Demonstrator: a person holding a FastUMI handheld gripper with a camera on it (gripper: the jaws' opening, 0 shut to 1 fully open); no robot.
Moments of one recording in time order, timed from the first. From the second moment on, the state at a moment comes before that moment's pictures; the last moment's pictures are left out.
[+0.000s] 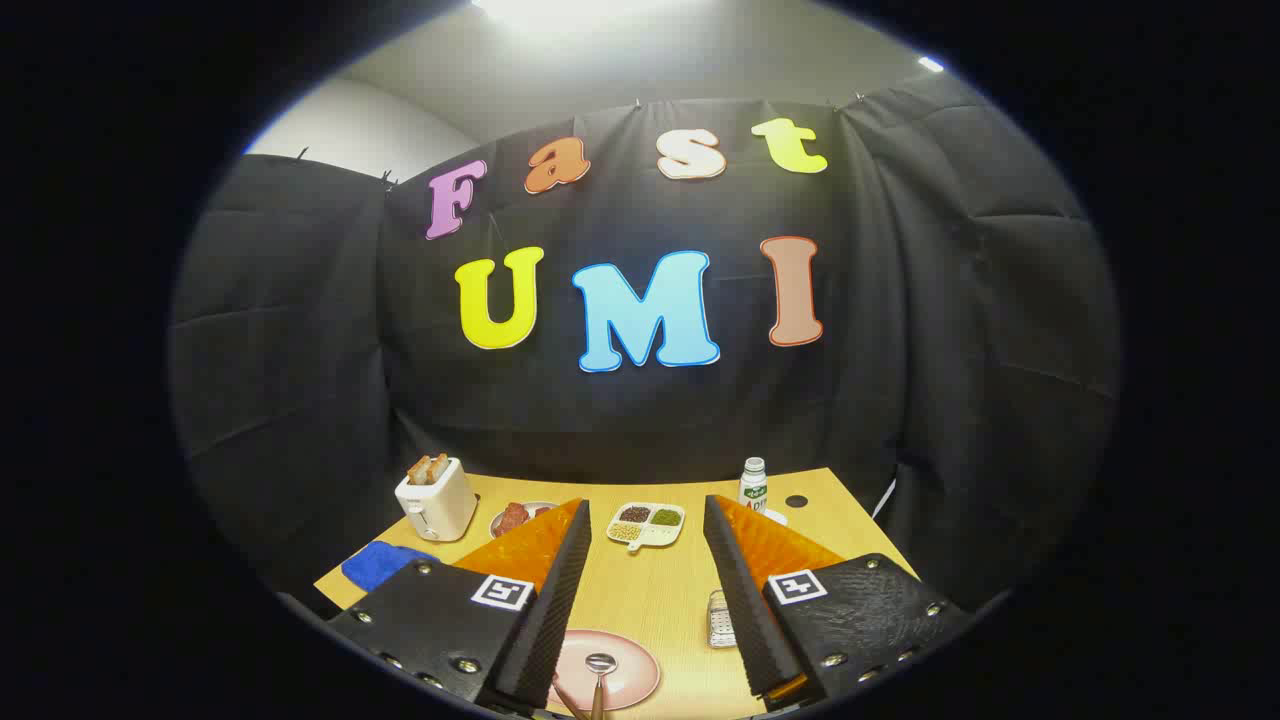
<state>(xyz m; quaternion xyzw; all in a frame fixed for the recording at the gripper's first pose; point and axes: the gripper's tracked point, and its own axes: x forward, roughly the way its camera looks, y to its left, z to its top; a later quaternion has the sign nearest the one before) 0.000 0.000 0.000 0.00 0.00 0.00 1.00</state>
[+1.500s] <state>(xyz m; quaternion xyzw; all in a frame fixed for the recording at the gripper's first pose) 0.030 0.039 -0.334 -0.06 0.38 0.08 0.92</state>
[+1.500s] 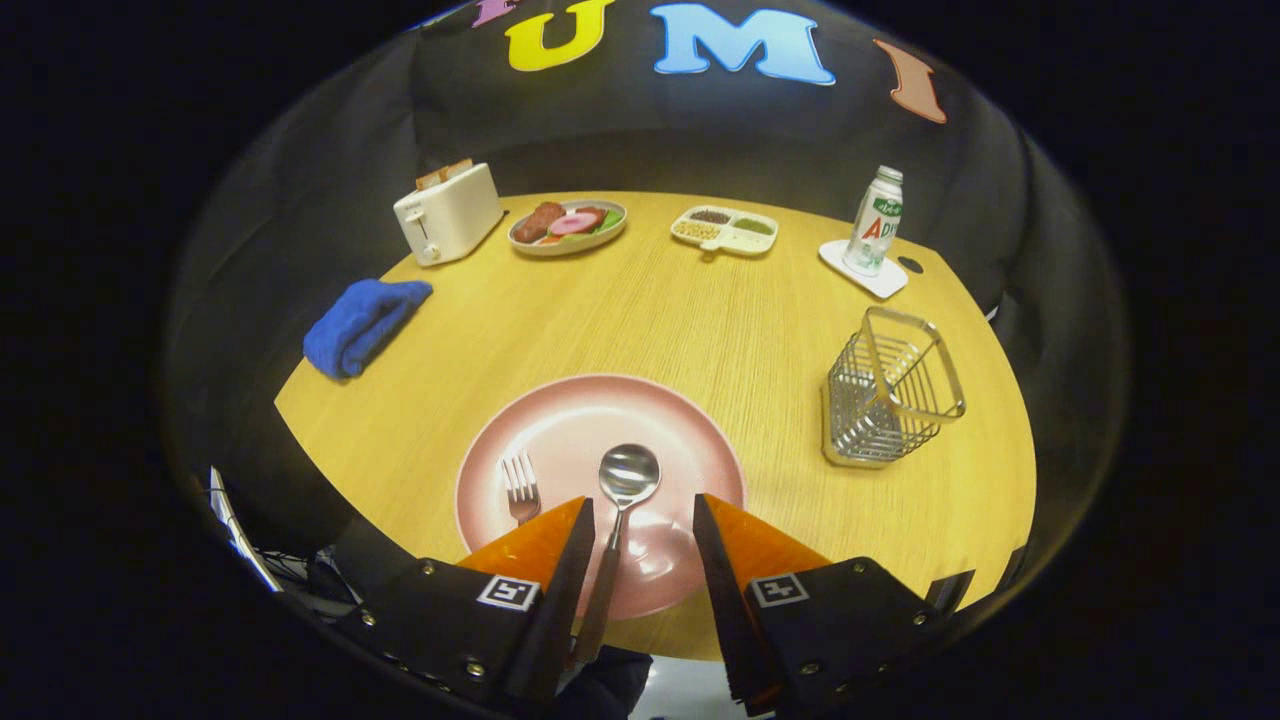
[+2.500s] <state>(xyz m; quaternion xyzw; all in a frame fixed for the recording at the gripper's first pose) 0.019 0.045 -0.370 0.02 0.46 0.08 0.88</state>
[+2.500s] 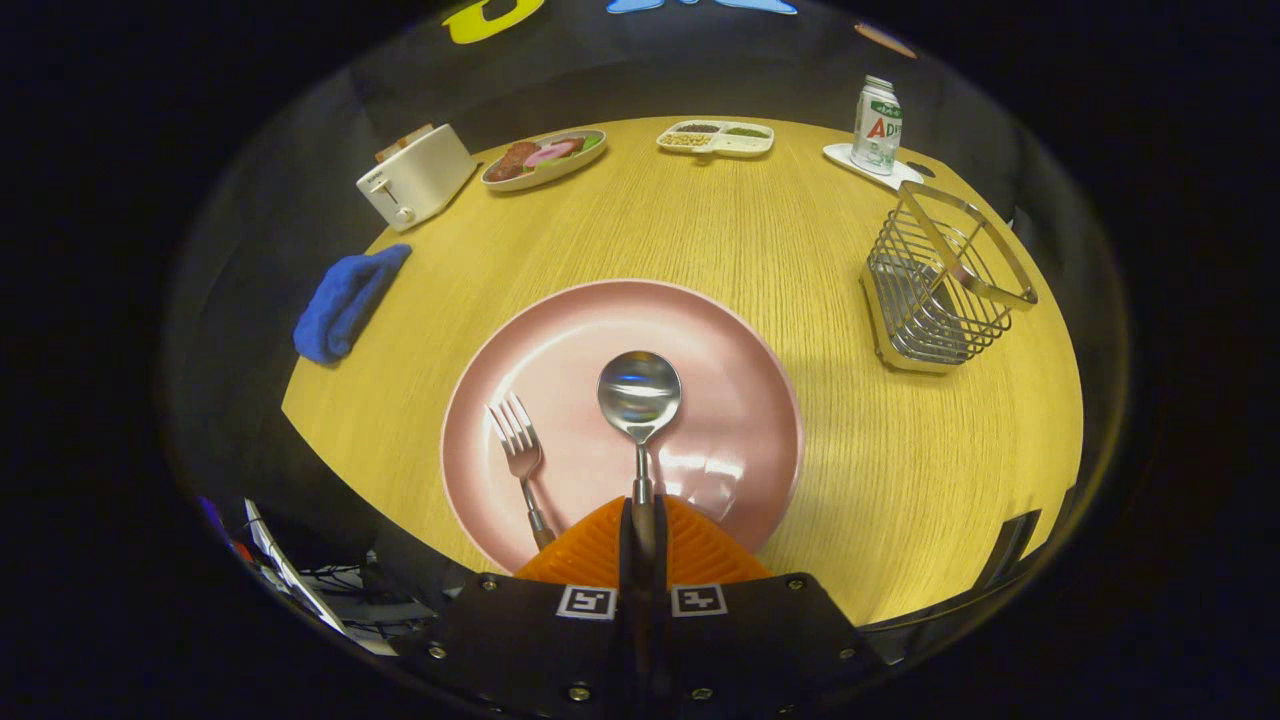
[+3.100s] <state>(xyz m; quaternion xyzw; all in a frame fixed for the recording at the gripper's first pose) 0.043 0.011 -0.280 0.12 0.38 0.05 0.91</state>
